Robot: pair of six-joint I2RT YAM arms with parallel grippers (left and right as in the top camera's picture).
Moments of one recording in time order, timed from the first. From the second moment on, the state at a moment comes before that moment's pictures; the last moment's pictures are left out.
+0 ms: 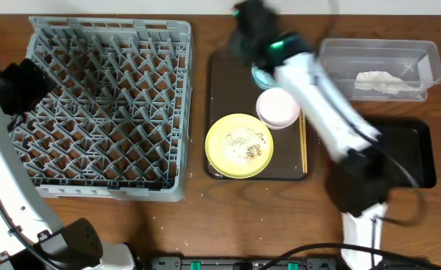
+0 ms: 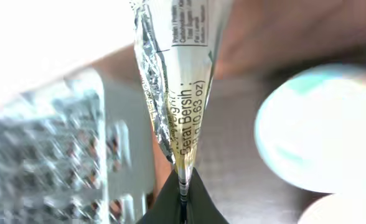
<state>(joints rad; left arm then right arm) 0.49 1.64 1.97 -1.46 0.04 -0.36 0.46 2.08 2.06 -0.77 0.12 0.80</state>
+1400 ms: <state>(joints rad) 0.49 1.64 1.97 -1.46 0.04 -0.36 -0.01 2.15 2.07 -0.84 -0.72 0.51</state>
